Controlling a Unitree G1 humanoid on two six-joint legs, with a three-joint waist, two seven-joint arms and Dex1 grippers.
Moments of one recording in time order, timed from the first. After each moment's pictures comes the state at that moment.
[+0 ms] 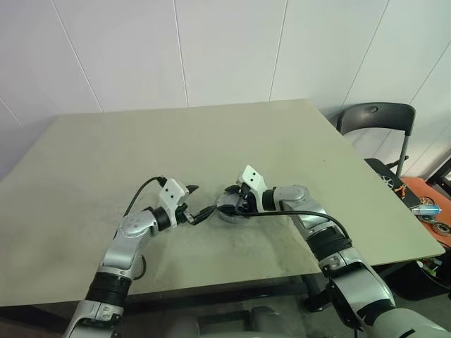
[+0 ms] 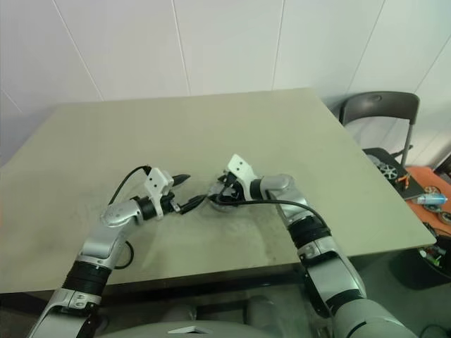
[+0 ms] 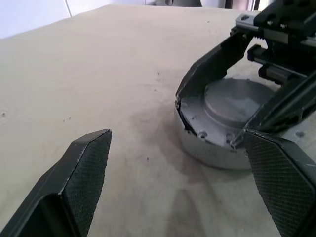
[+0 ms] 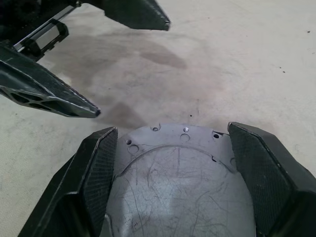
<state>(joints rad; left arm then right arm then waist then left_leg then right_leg) -0.25 0.35 -0.10 0.14 -0.20 0.12 -0.76 -0.63 -0.27 0.29 0.48 0.09 0.32 0.95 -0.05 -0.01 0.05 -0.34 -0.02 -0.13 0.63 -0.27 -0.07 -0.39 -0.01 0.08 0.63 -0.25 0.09</state>
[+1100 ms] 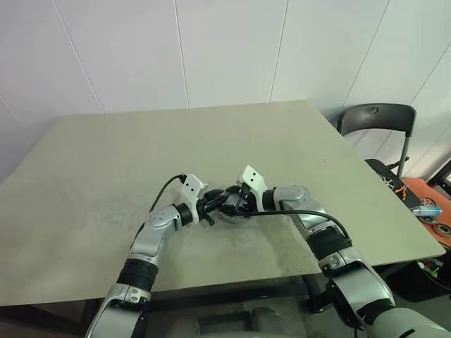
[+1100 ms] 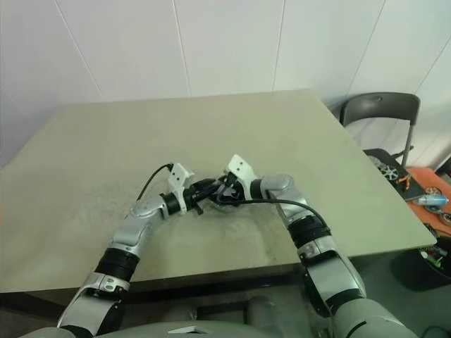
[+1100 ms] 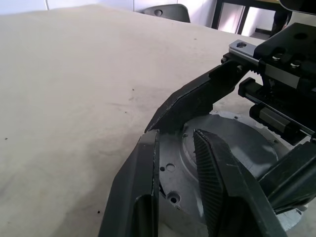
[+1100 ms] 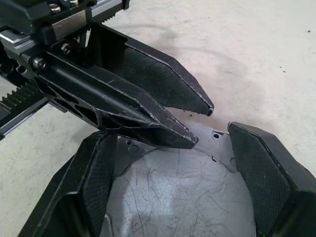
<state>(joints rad) -0.37 0.19 -0.12 0.31 -0.21 0.21 -0.75 -0.64 -0.27 0.29 0.49 0.09 0.32 0.95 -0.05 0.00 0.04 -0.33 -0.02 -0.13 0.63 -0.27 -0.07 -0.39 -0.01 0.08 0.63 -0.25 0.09</state>
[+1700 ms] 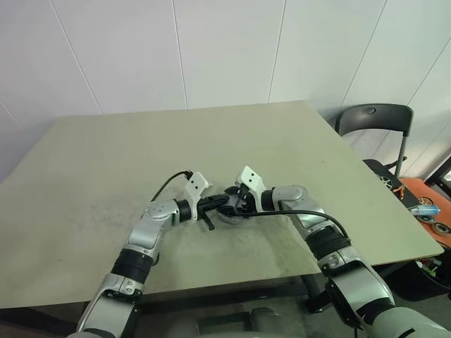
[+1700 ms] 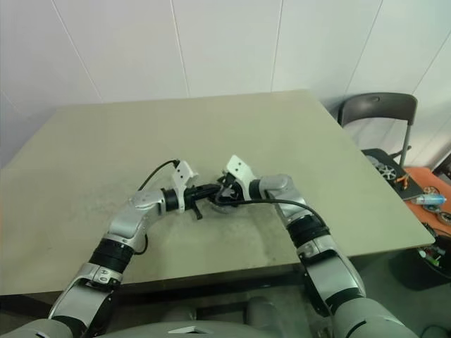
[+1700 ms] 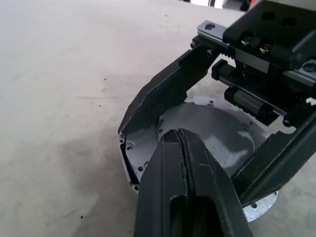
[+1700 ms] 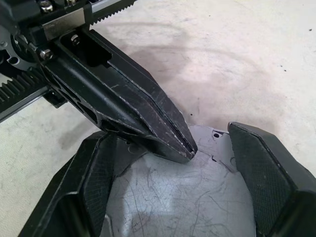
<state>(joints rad) -0.43 0.27 -0.20 0.29 -0.17 0.26 -0.85 -0.64 -0.27 0.29 0.48 0.10 0.34 0.95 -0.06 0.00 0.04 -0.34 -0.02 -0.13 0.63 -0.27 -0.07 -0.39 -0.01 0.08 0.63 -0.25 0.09</state>
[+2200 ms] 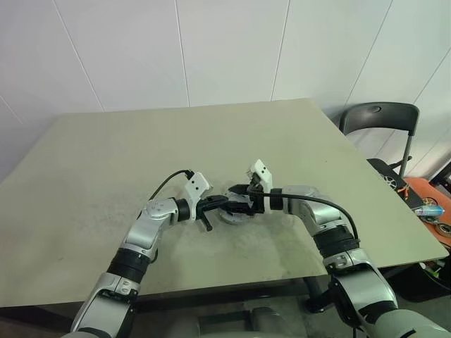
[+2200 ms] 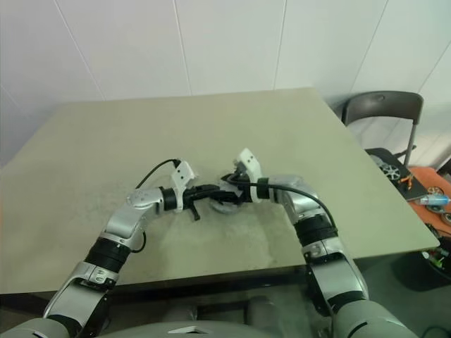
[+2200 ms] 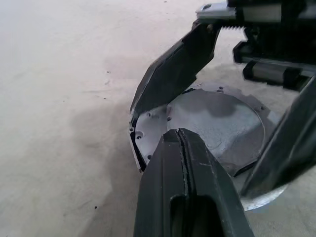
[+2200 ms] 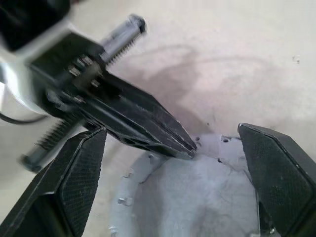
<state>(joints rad) -0.42 0.30 -0.22 0.27 -0.16 0.25 -0.83 -0.63 -0.29 0.14 0.37 0.30 0.58 1.03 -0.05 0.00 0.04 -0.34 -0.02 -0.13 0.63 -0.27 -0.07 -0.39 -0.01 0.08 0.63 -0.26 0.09</state>
